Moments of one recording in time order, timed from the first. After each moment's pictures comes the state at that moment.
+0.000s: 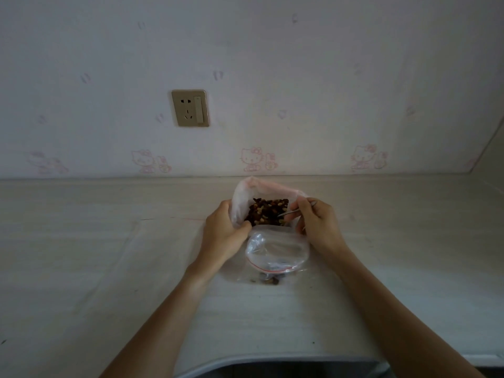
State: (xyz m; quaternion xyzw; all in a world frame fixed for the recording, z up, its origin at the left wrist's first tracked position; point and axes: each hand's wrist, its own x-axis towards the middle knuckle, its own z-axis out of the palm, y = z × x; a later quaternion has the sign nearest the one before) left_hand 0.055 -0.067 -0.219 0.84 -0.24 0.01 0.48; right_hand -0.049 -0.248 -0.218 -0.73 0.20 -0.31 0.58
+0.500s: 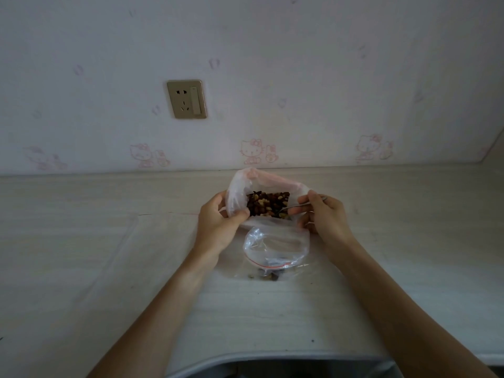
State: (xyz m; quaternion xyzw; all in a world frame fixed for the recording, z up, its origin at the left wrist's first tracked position) left_hand 0.058 -0.068 -0.224 0.73 -0.20 -0.04 0.65; right_hand -0.052 -0.253 -0.218 -0.61 0.26 -0.27 0.70
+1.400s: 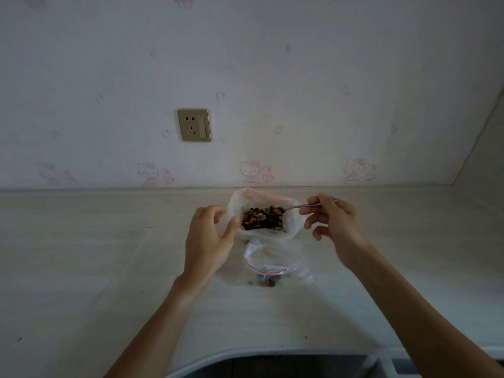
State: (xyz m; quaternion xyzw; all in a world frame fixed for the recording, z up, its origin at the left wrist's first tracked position) left_hand 0.047 -0.038 -0.217 0.82 -0.26 0.18 0.47; right_hand -0.093 -0.264 -0.178 -0.61 0.17 -0.29 0.72
